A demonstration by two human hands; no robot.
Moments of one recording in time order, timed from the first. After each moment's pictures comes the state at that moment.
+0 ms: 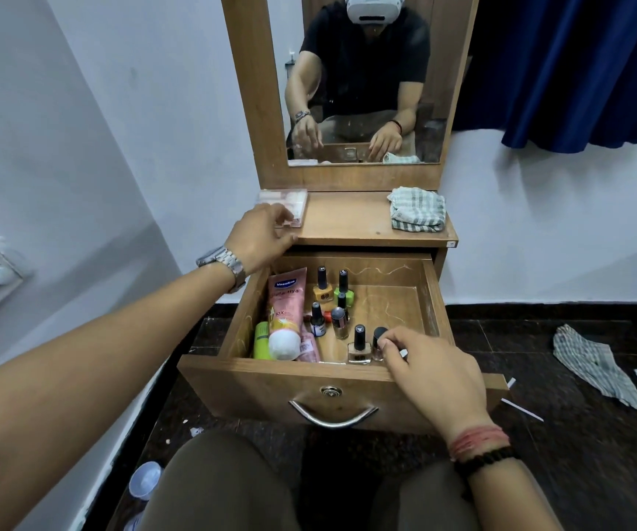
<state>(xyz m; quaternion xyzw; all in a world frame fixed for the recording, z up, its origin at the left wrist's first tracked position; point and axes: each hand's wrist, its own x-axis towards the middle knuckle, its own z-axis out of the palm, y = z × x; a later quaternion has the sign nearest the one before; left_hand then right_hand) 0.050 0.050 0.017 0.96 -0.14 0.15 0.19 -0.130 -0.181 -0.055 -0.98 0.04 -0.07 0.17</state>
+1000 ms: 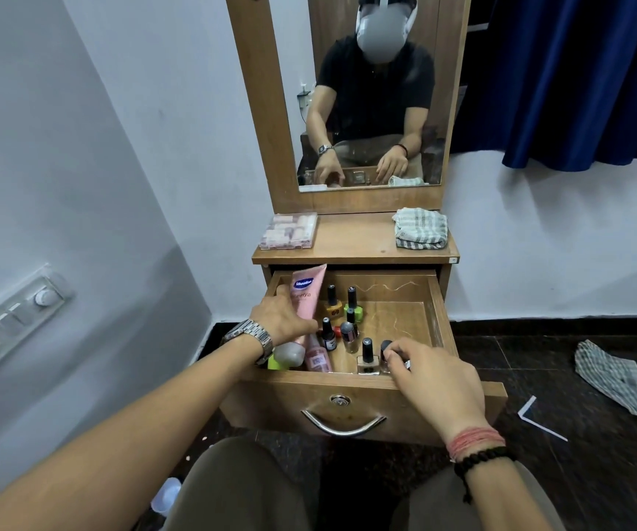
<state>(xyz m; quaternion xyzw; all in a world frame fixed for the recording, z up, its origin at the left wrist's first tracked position) -0.016 0.038 -0.026 0.99 0.01 -0.03 0.13 -0.131 -0.179 -0.050 -0.98 0.03 -0.09 0.18</state>
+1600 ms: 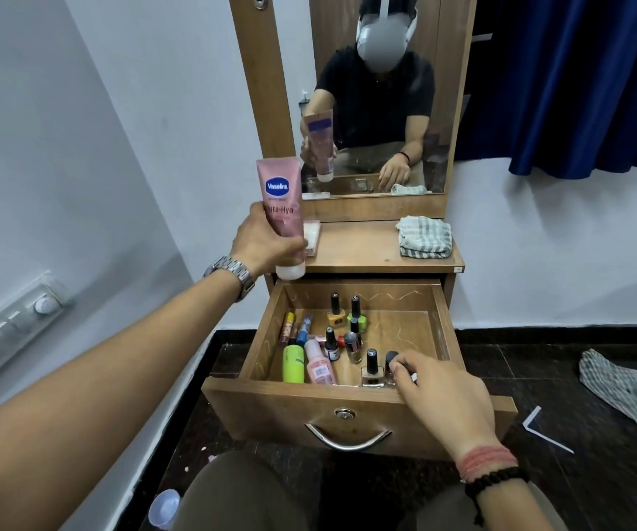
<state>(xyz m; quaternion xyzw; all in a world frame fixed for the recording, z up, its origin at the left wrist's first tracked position) 0.026 0.048 0.066 0.90 -0.03 0.16 0.40 -0.132 -0.179 -0.049 -0.98 0.04 -0.08 0.19</state>
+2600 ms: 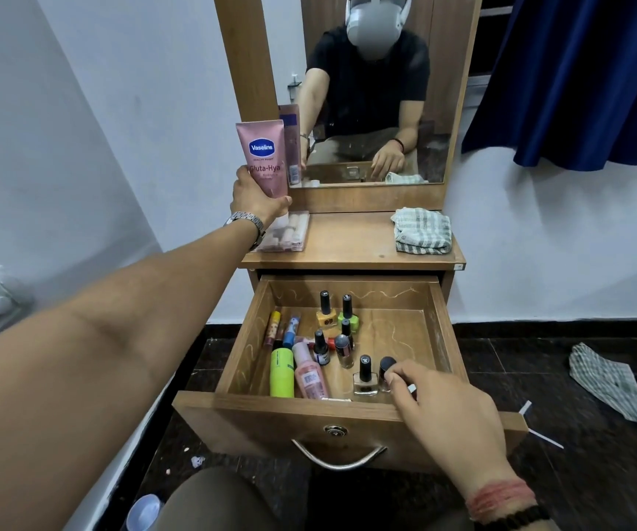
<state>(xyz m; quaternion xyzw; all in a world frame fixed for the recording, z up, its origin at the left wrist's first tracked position) 0.155 0.045 0.047 0.88 0.05 0.20 0.42 -0.131 -0.180 -0.055 -0.98 0.04 -0.09 0.17</state>
